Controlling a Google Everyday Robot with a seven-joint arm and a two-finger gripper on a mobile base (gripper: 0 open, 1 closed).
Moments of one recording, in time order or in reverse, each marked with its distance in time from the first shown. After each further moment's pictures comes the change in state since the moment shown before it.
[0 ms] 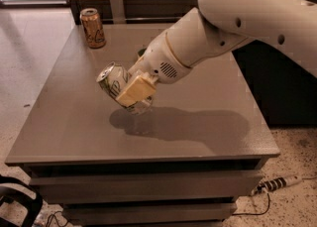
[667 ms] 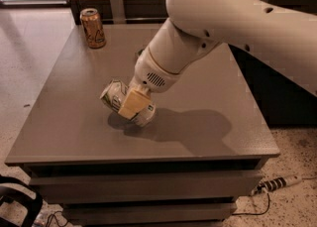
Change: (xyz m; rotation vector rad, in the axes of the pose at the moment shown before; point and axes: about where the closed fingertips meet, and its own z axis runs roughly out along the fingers) arm 0.024 0.005 0.024 0.011 0.210 0.028
